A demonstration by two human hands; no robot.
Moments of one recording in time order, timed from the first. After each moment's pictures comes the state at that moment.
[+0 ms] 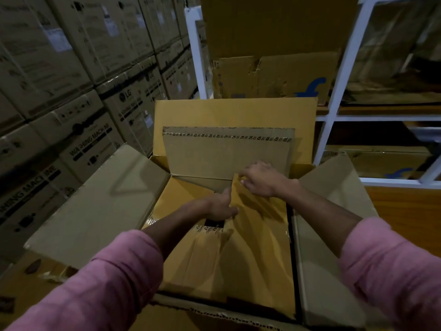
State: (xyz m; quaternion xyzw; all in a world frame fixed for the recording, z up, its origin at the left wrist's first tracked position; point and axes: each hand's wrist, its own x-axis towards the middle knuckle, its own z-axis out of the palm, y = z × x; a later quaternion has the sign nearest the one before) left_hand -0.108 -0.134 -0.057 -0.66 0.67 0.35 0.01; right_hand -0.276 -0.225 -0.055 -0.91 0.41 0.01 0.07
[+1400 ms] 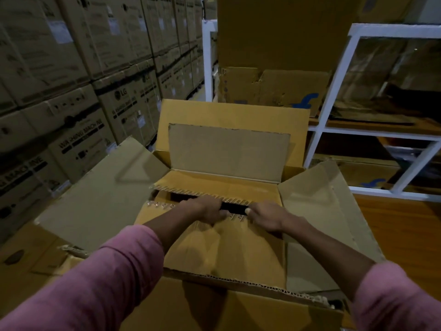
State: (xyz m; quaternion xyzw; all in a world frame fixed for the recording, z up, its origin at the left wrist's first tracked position) left_hand -0.090 -0.092 -0.060 -0.66 0.71 0.23 0.11; right_hand -0.298 -0.128 -0.092 -0.85 0.49 0.05 0.20
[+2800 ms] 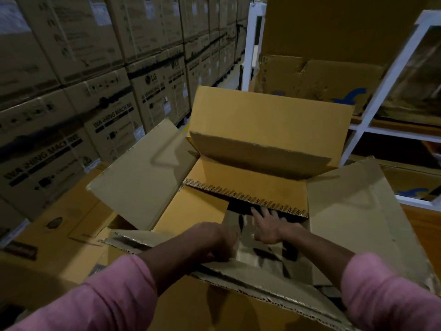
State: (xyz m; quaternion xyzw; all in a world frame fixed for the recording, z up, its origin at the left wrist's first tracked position) left_hand -0.075 -0.002 -0.083 -0.60 0.71 0.25 0.27; right_hand -0.234 -0.113 -0.153 -0.83 0.48 0.23 0.16
